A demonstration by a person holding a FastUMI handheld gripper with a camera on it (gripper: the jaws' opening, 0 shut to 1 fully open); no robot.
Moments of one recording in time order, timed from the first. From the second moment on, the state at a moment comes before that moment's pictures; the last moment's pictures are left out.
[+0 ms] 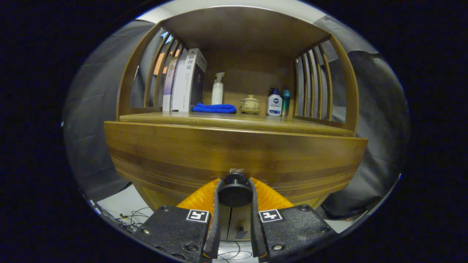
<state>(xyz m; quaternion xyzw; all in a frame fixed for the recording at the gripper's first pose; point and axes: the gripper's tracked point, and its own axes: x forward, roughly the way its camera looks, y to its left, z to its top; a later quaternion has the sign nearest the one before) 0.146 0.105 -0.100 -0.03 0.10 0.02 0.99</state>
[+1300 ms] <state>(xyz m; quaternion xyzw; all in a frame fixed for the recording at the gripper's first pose) 0.014 0.100 -0.117 -0.03 0.11 0.04 0.99</state>
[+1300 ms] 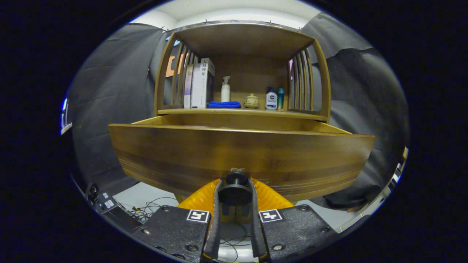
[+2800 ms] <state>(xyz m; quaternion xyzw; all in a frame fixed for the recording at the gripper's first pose) 0.135 0.096 0.074 -0.03 0.23 0.07 0.97</state>
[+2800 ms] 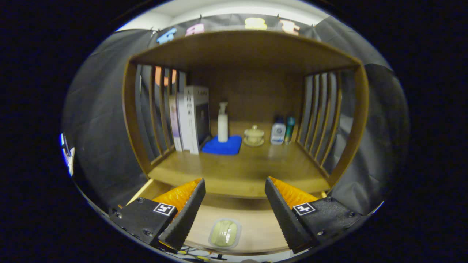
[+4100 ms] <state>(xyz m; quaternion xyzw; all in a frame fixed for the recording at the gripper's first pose) 0.120 0.088 -0.077 -0.03 0.54 0.04 0.84</state>
